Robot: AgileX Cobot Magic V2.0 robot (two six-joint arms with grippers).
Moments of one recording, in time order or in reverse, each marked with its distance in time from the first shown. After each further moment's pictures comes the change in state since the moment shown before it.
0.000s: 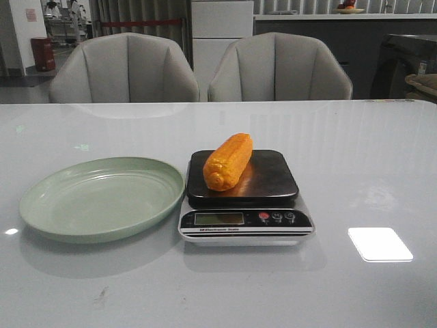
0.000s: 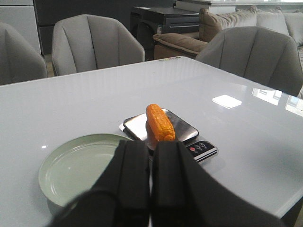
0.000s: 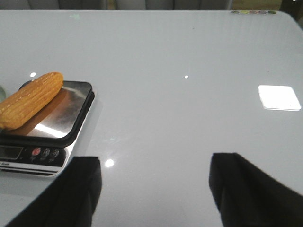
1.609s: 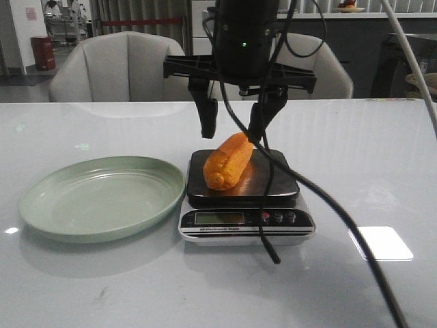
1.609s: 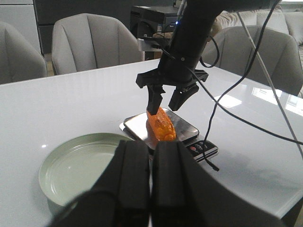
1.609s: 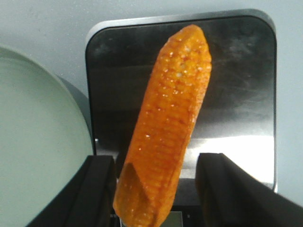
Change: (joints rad) left arm 0.000 0.000 0.002 0.000 -0.002 0.000; right arm 0.445 1.639 -1.482 -0.089 0.715 0.689
